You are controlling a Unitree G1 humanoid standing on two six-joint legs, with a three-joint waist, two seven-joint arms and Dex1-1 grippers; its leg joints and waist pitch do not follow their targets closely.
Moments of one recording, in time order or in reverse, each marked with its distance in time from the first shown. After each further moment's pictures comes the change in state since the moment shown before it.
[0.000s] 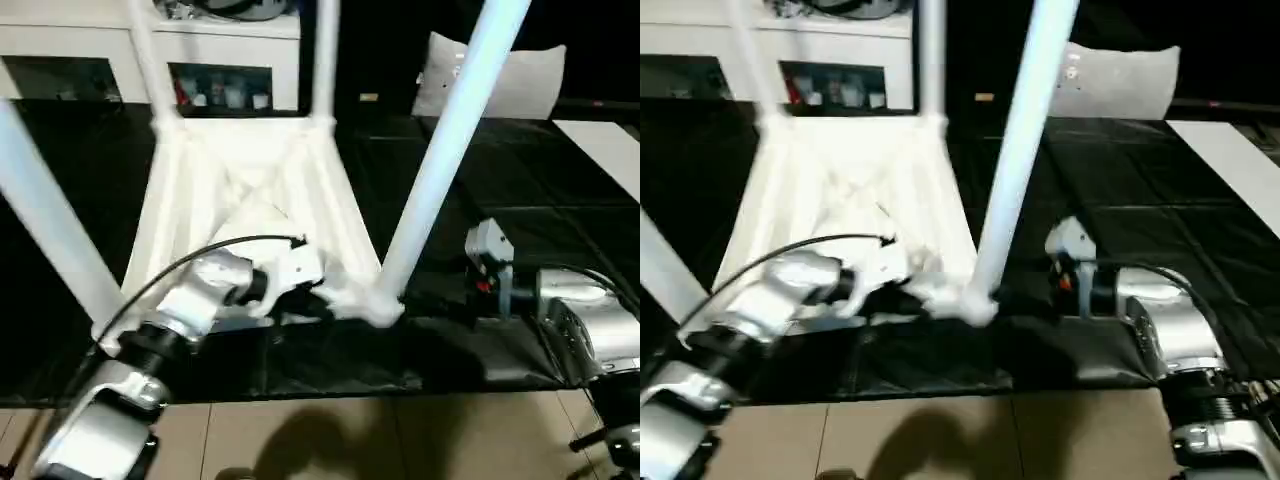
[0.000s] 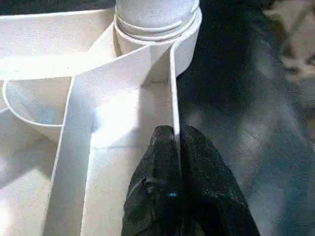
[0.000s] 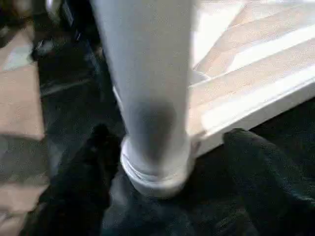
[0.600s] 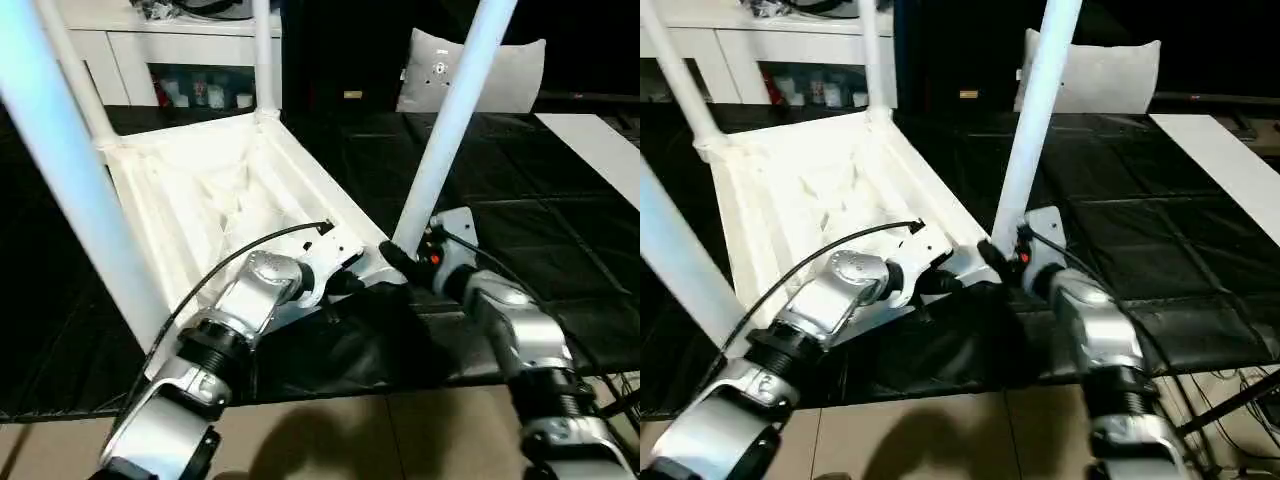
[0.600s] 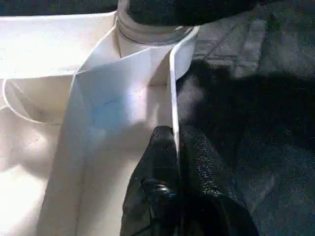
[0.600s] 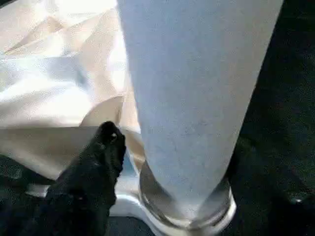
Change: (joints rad) left arm -0.038 -0.258 0.085 0.036 0.050 0.278 0.456; right arm -0.008 0.318 -0.116 0.015 -0.073 0.128 -0.686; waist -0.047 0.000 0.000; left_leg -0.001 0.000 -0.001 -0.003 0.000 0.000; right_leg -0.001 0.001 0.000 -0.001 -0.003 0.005
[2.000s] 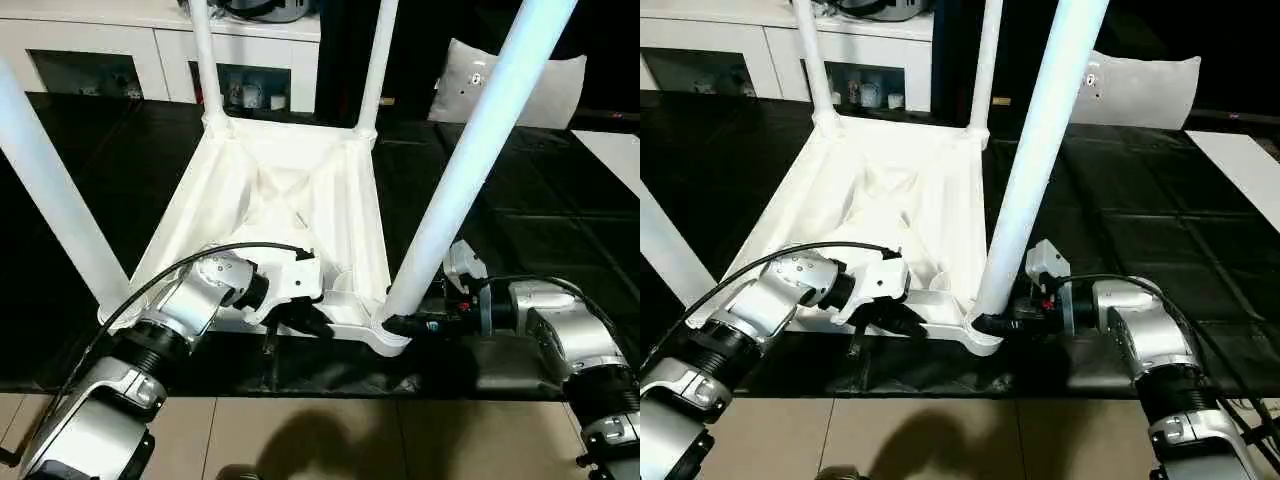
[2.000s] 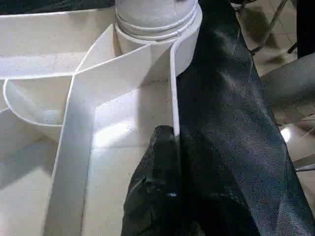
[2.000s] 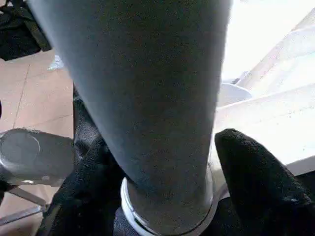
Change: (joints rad) left arm 0.023 0.240 -0.110 -0.024 -0.039 -0.317 -0.495; right arm -0.022 -0.228 0.167 0.110 0.065 -0.198 0.724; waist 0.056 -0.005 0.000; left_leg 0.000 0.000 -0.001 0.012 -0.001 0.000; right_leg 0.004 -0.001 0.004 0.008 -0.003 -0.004
